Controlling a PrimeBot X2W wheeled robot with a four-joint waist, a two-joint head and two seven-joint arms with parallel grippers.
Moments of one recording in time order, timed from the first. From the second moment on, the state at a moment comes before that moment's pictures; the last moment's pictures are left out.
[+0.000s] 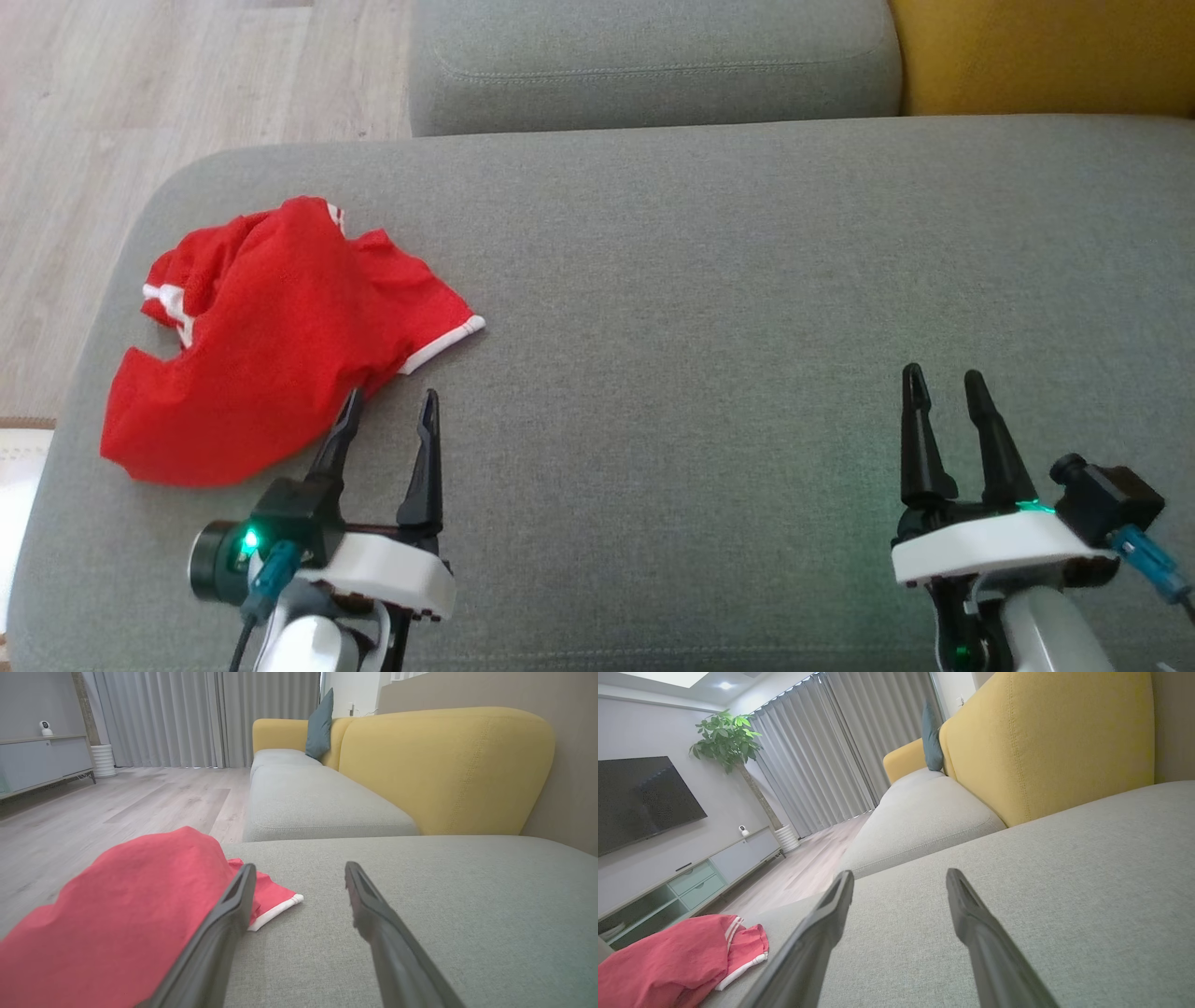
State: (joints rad) left arm -0.02 0.10 -0.30 0.15 -0.18 0.12 -0.25; right arm -0.05 -0.04 0.09 0.28 0.42 0.12 -0.25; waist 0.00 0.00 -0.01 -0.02
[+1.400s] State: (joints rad) left arm -0.02 0.05 -0.20 0.19 -0.12 0.05 -0.25; right arm -0.05 -0.04 0.13 0.30 0.46 0.12 -0.25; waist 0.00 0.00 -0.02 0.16
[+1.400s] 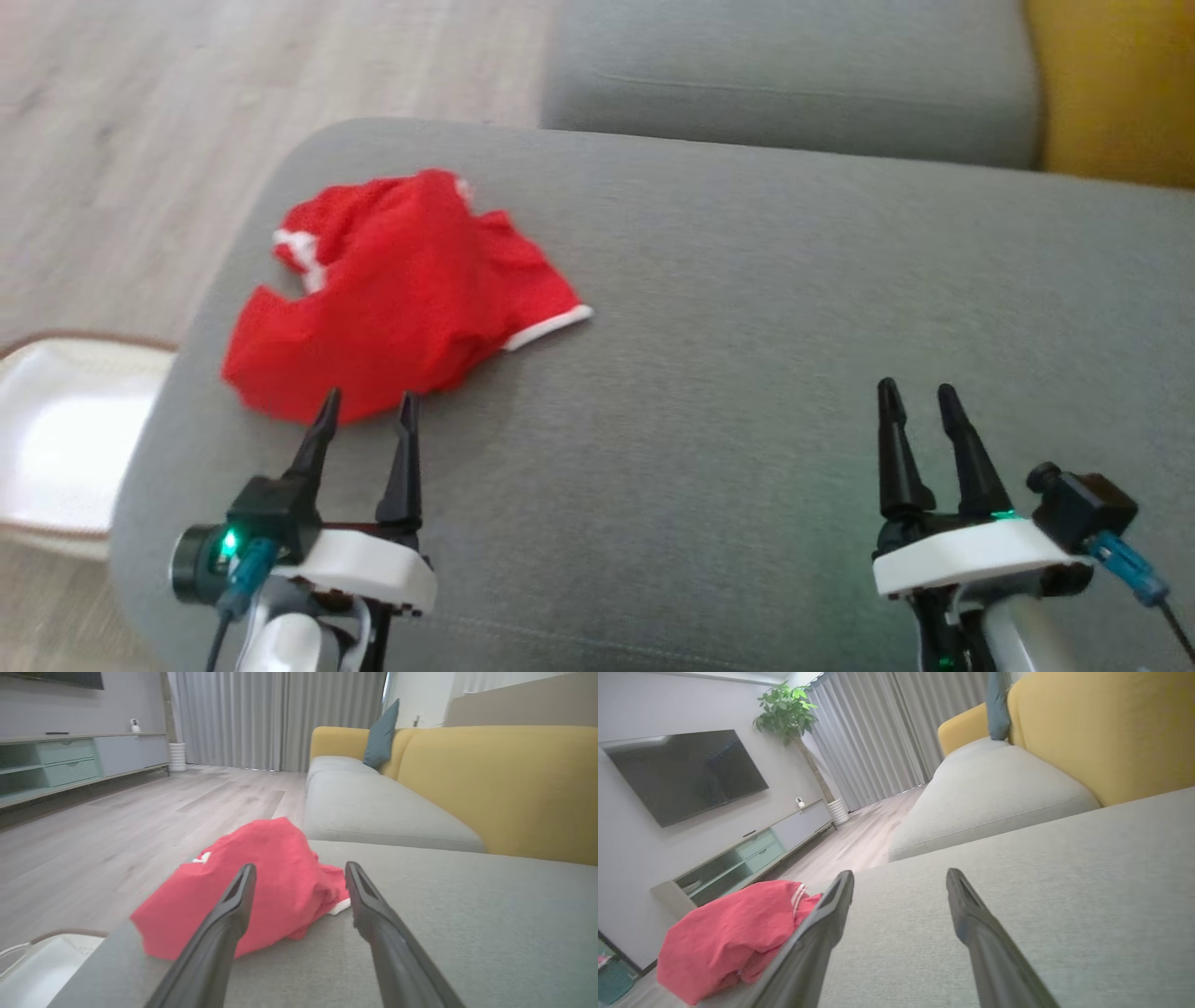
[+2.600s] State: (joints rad) left arm 0.04 0.05 -0.08 0.15 -0.11 0.04 -0.25; right arm -0.03 -0.04 0.24 0.32 0.49 0.12 -0.25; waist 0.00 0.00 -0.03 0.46
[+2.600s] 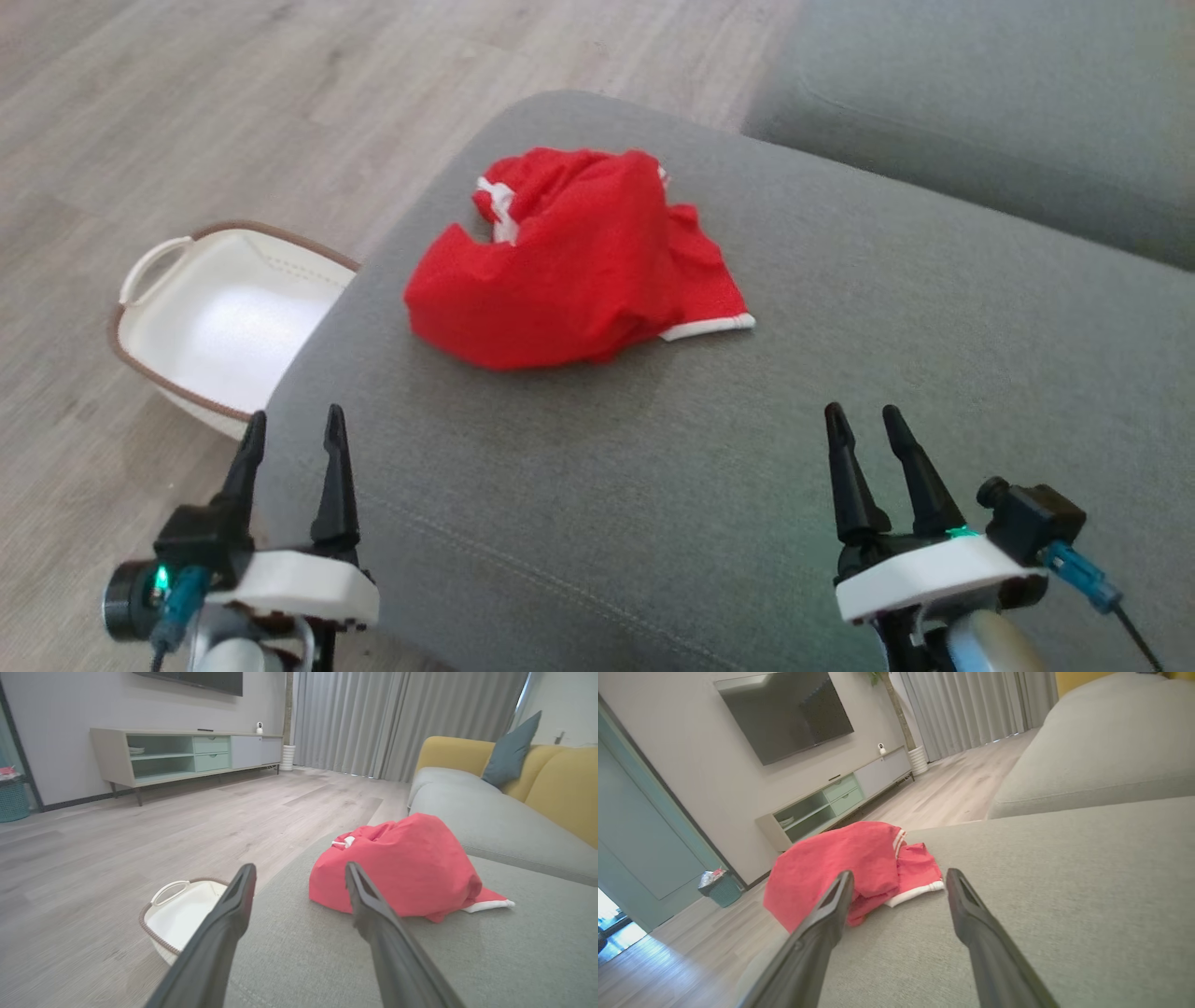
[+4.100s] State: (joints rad) left arm -0.75 0.58 -0.61 0.61 -0.75 -0.13 0.24; right arm -0.24 -0.05 0.08 0.20 0.38 0.12 -0.25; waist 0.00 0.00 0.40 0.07
